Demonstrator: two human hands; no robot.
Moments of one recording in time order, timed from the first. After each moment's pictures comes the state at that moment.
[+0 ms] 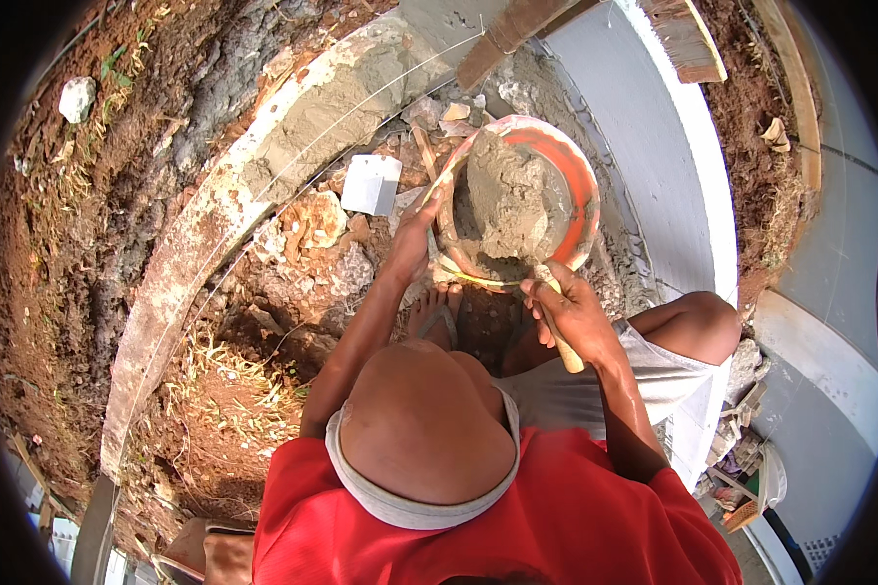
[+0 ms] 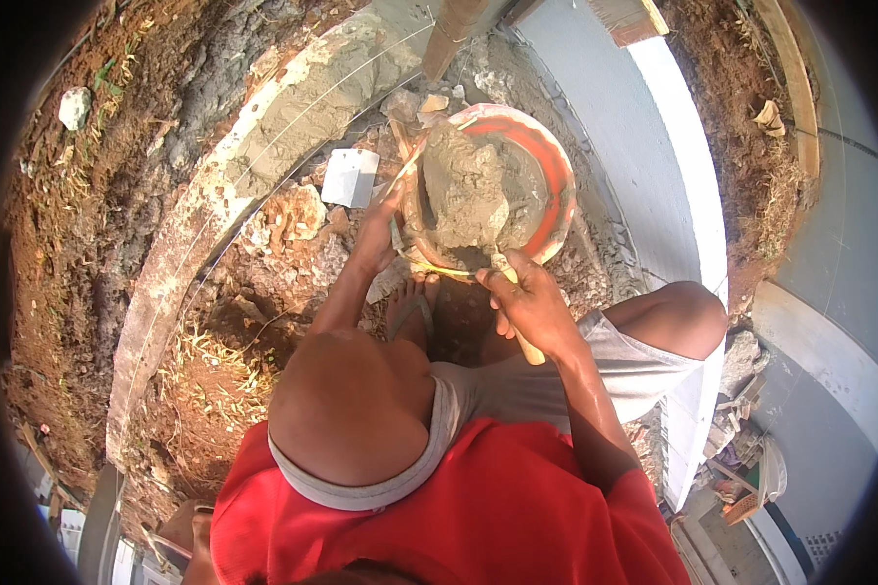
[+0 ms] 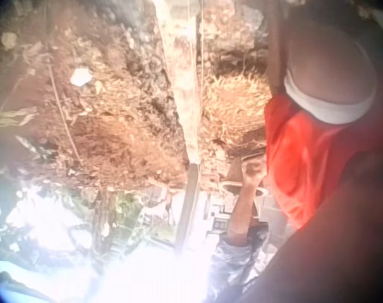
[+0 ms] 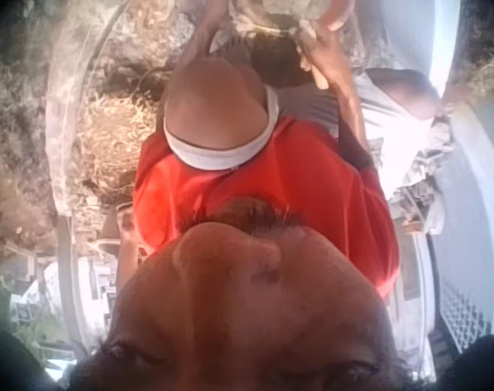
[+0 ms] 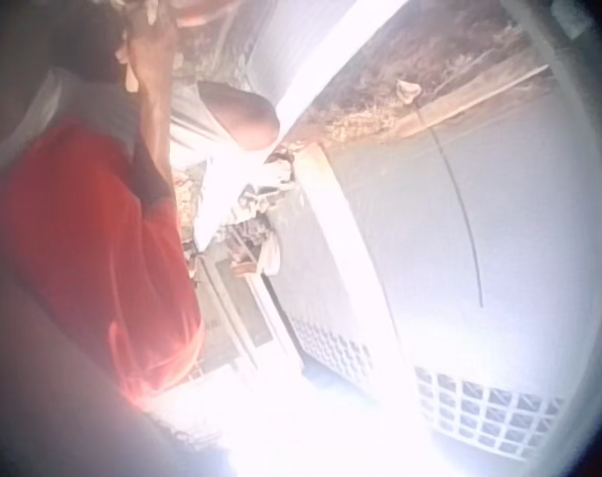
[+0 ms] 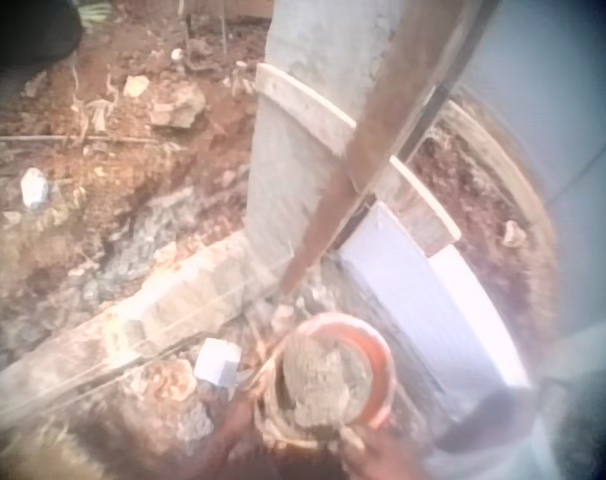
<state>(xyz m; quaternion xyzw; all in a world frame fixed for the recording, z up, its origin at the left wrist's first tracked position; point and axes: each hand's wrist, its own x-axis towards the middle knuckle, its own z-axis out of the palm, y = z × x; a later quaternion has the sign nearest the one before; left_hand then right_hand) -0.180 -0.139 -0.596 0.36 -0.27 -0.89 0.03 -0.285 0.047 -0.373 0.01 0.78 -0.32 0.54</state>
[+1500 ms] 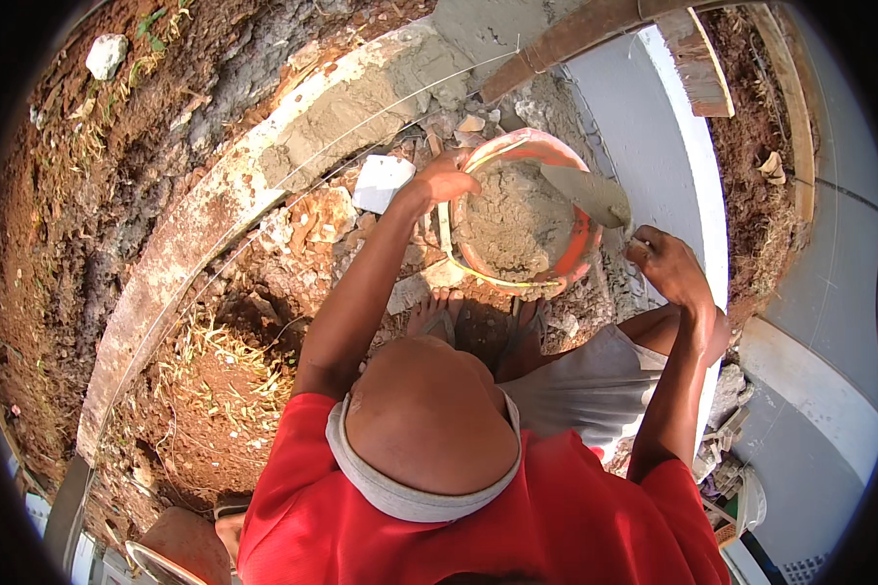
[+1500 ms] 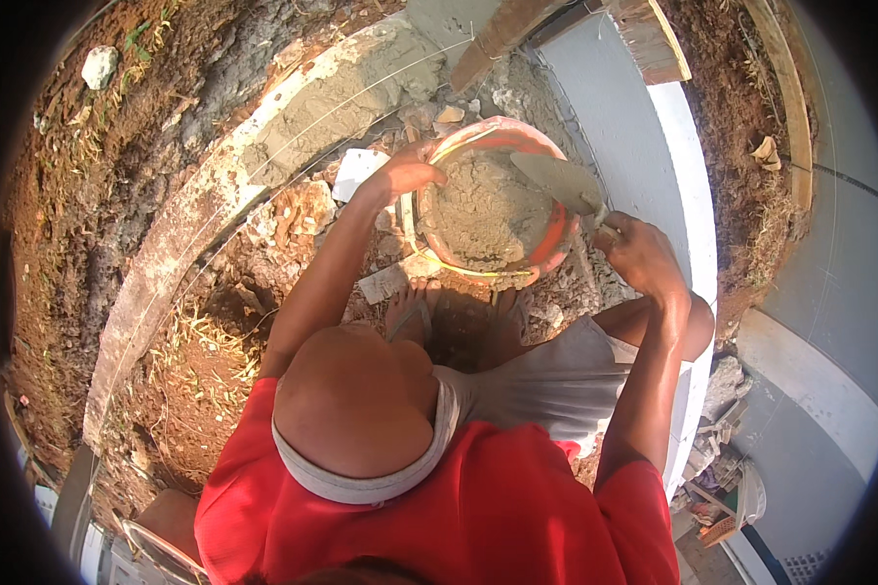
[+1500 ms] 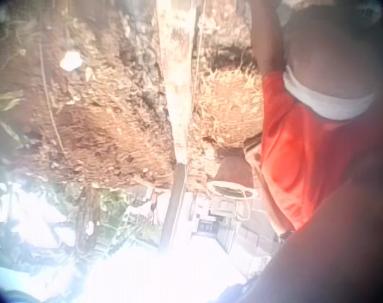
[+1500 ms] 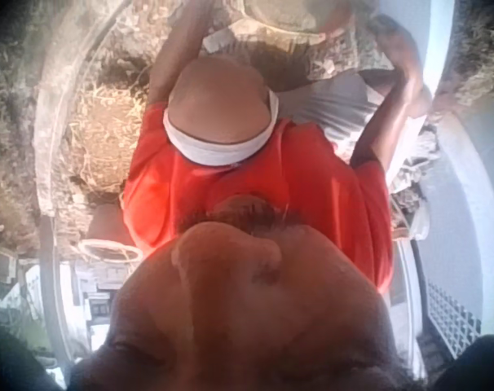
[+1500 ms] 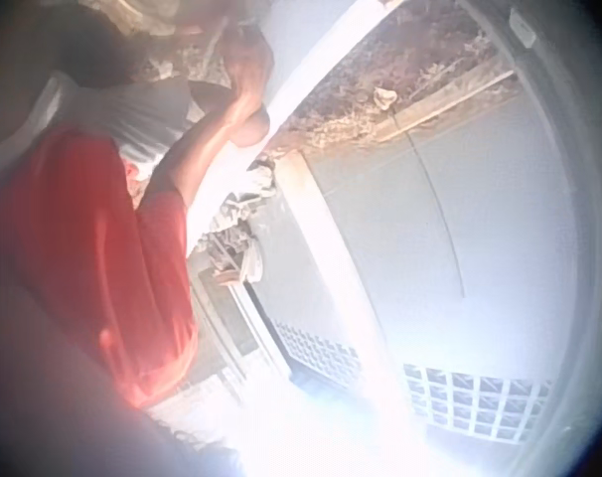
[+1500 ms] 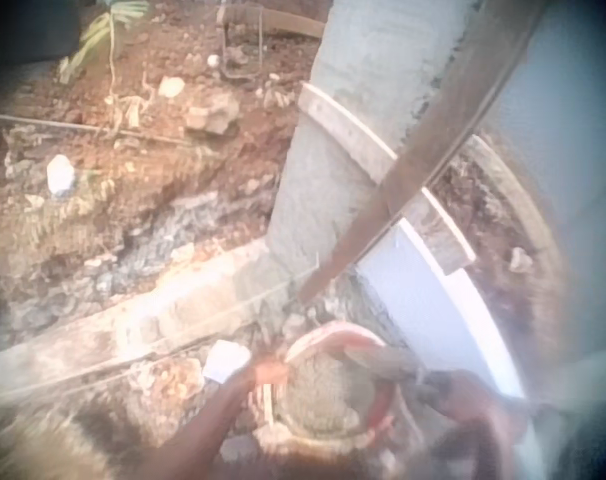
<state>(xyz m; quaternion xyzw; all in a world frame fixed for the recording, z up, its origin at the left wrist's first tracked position) -0.255 -0.219 -0.609 0.28 -0.66 -0.68 -0.14 -0.410 0.045 -0.317 -0.25 0.90 0.07 0.35</state>
